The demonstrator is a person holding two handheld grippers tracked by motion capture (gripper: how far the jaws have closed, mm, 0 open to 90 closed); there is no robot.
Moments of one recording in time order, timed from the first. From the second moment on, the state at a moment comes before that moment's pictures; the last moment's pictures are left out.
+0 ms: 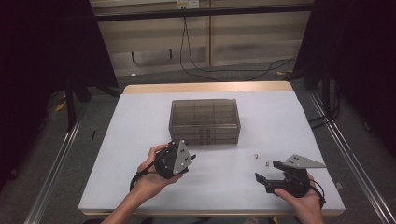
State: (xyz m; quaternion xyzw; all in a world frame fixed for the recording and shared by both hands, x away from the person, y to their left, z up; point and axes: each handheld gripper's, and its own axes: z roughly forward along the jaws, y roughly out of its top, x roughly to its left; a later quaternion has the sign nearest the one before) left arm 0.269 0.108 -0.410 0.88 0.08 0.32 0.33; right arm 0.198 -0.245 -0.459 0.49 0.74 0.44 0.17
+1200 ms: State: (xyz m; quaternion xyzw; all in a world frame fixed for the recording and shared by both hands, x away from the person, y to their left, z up) left arm 0.279 0.056 -0.429 0.85 -0.02 0.51 0.15; right arm 0.197 -0.243 -0.458 0.48 0.74 0.43 0.17
